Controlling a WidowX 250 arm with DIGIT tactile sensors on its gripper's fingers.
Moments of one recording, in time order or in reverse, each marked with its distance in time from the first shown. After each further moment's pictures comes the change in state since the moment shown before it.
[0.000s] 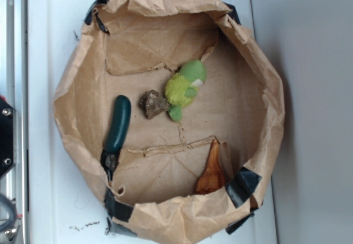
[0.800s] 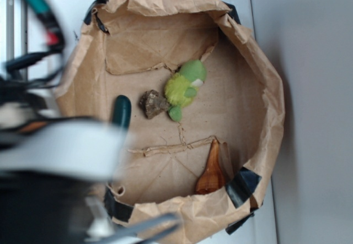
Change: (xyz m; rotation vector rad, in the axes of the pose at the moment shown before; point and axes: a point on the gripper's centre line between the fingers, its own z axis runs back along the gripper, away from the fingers) arm 0.087 -0.038 -0.037 0.125 0.023 0.291
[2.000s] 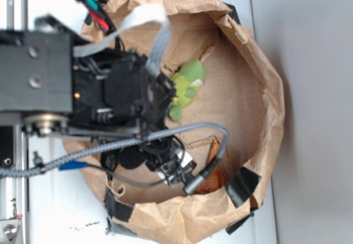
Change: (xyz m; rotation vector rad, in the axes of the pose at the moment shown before) arm 0.035 0.017 -0.087 -0.257 -0.155 0.354
